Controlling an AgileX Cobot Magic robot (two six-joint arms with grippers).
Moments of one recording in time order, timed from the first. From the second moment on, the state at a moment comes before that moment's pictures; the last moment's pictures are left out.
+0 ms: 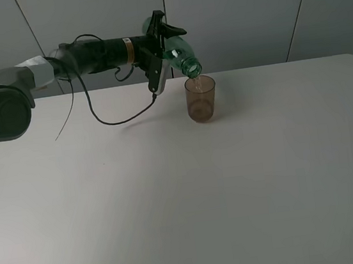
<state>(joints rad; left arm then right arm) -0.37 2.73 -2.35 1.51 -0.70 0.38 -0.04 0.00 -0.50 0.02 1.10 0.01</state>
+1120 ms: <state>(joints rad) -0.38 2.73 -2.37 1.51 -0.70 0.50 -0.04 0.00 -0.50 0.02 1.10 0.01</state>
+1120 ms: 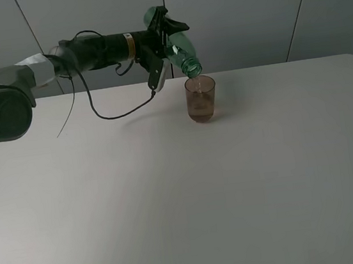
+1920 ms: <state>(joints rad) -0.39 2.73 -2.37 1.50 -0.72 0.62 -0.04 0.00 -0.50 0.02 1.10 0.01</state>
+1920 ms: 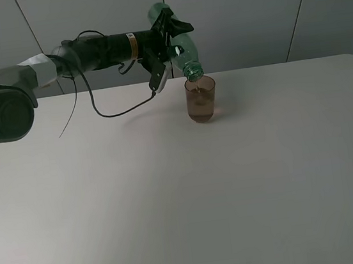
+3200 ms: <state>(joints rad) -0.36 2.69 -2.38 1.52 -0.71 -0.30 -0.04 0.00 -0.50 0.02 1.10 0.01</state>
